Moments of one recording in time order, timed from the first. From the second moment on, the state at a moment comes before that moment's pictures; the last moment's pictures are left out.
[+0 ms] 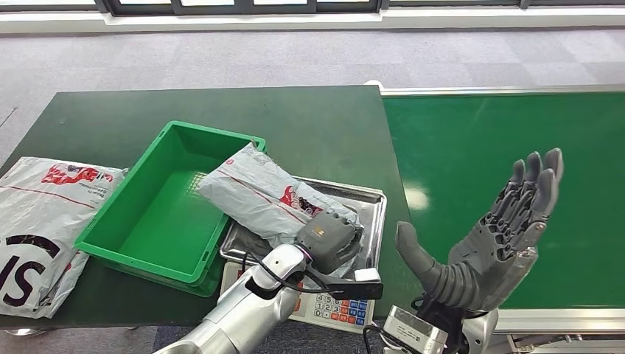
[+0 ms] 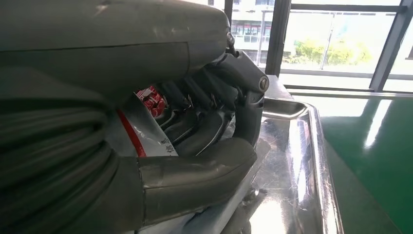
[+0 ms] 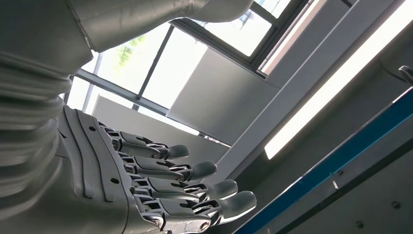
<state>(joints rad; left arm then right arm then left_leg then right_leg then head) -0.54 -0.31 -0.67 -0.64 -1.11 0.25 -0.25 0.07 0.23 0.29 -1.90 0.80 -0.66 -0.53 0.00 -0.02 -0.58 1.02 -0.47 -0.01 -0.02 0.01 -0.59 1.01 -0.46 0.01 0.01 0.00</state>
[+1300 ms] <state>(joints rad) -0.39 -0.26 -0.61 -1.16 -1.09 0.41 -0.25 0.07 0.23 0.29 -1.92 0.77 -0.69 -0.53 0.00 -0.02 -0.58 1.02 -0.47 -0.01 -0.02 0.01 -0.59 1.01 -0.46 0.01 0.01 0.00</state>
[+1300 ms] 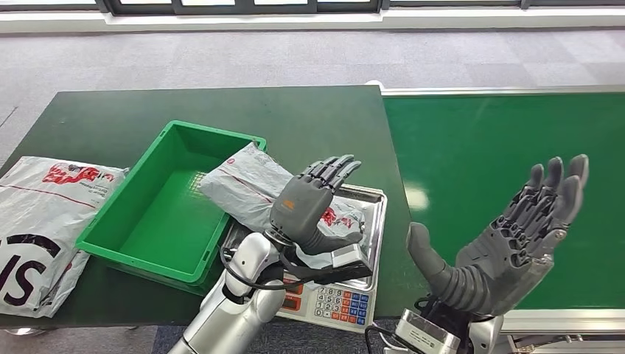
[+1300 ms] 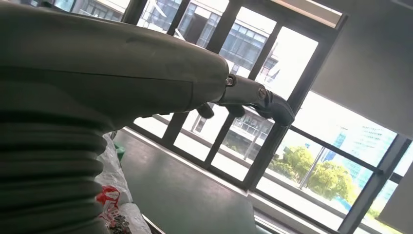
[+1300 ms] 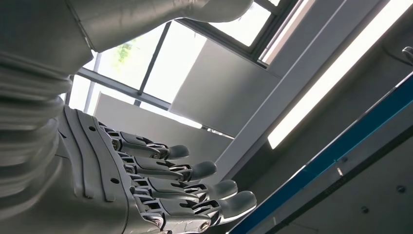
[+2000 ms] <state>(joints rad) -0.54 -0.31 -0.61 -0.73 -1.14 0.27 -0.21 0.07 0.23 0.29 -1.94 0.81 -0.64 -0.51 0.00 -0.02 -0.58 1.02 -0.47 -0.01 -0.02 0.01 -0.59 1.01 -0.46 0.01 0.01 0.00</state>
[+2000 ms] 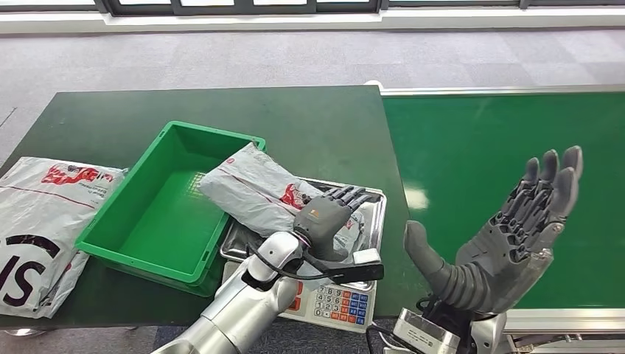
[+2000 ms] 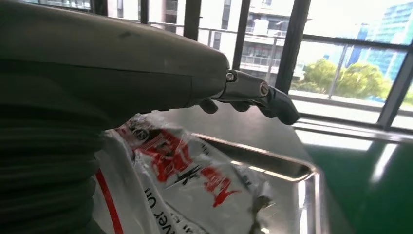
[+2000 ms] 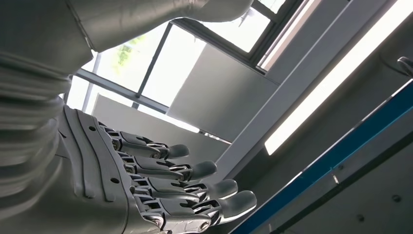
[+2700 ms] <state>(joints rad) -0.70 -0.29 -0.55 -0.42 -1.18 0.17 -0.10 0.06 0.21 0.30 -1.87 0.71 -0.68 -0.59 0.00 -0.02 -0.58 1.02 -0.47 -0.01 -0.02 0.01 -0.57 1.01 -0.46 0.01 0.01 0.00</state>
